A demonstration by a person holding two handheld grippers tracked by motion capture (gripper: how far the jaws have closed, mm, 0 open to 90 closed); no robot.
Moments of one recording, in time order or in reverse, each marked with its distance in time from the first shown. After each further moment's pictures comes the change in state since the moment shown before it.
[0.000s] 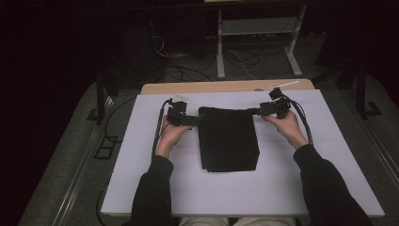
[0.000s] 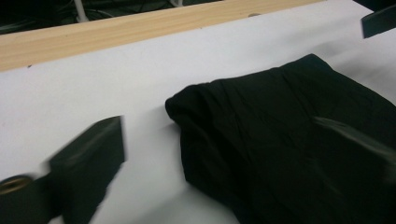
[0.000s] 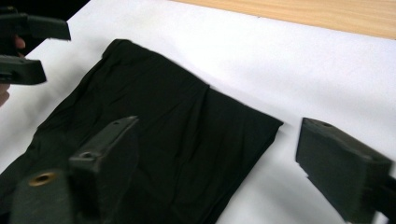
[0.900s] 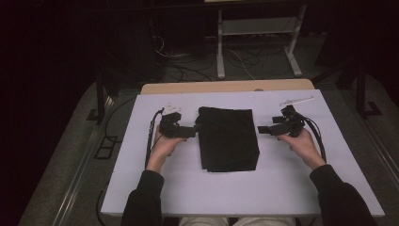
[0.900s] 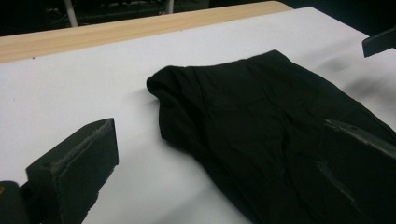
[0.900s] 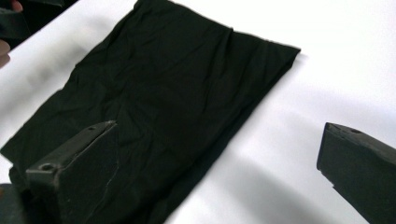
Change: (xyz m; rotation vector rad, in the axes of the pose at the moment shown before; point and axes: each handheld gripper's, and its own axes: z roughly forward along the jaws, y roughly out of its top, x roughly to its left) left arm -0.017 -0.026 -0.042 -0.050 -0.039 0.022; right arm 0.018 -0.055 -0.041 0.009 0.010 -0.032
